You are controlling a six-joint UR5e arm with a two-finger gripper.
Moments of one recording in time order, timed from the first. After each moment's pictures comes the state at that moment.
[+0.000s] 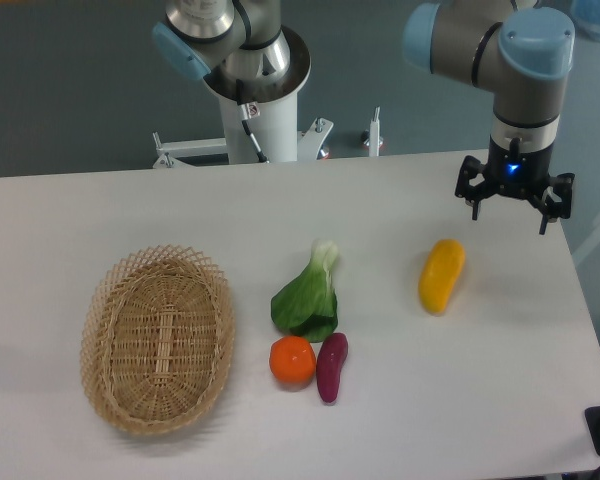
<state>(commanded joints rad) 2.86 -1.82 -1.69 -0.96 1.52 1.29</state>
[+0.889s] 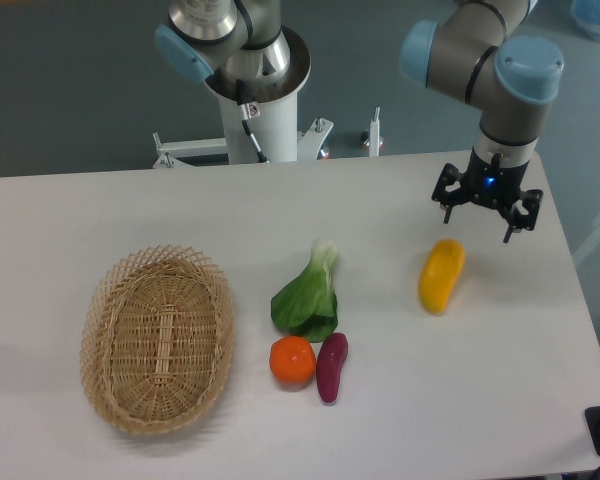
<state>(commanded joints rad) 2.87 -1.87 -1.79 -0.94 1.41 1.31</state>
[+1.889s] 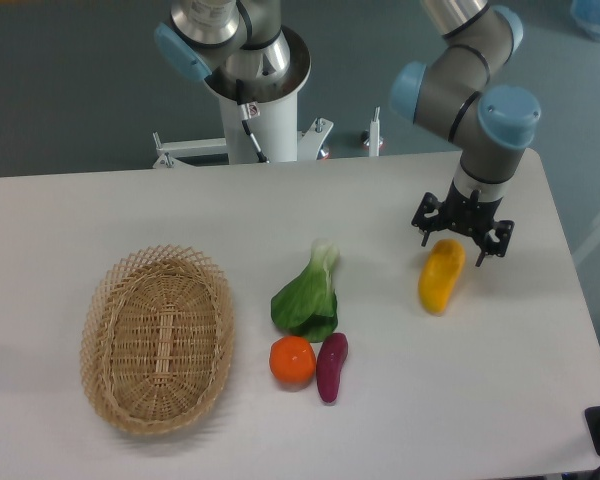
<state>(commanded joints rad) 2.84 -1.96 -1.86 -0.81 1.47 1.33</state>
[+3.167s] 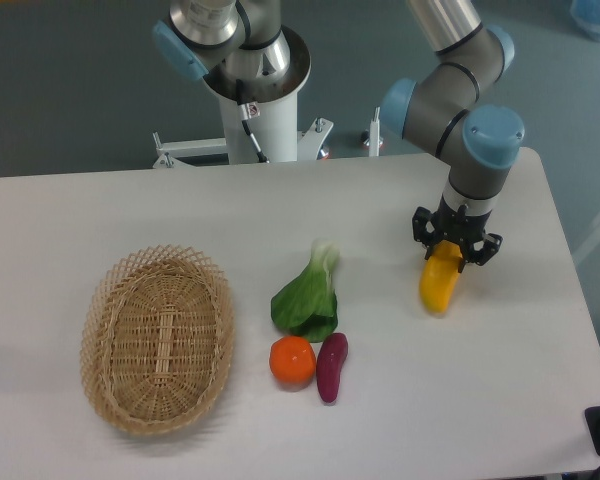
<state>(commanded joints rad) 2.83 -1.96 -1.85 -0.80 1.45 1.31</state>
